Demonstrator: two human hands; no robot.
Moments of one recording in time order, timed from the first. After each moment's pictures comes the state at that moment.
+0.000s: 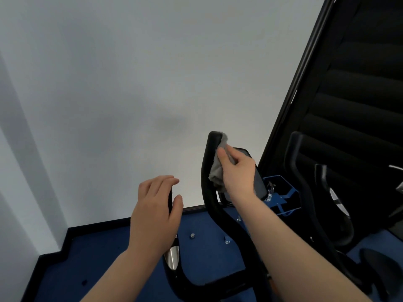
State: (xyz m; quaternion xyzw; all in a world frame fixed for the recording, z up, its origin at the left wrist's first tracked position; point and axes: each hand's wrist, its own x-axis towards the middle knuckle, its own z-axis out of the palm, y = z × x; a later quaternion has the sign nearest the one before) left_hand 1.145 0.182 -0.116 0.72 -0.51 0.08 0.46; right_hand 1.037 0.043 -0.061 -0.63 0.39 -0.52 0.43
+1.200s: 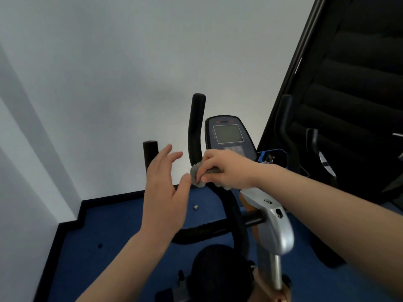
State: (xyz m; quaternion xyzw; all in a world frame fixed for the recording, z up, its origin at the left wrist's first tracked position) left_hand 1.069 0.207 -0.116 0.67 -0.48 -0.03 0.56; right_hand 0.960 0.065 -0.058 -0.96 0.18 -0.01 0.19
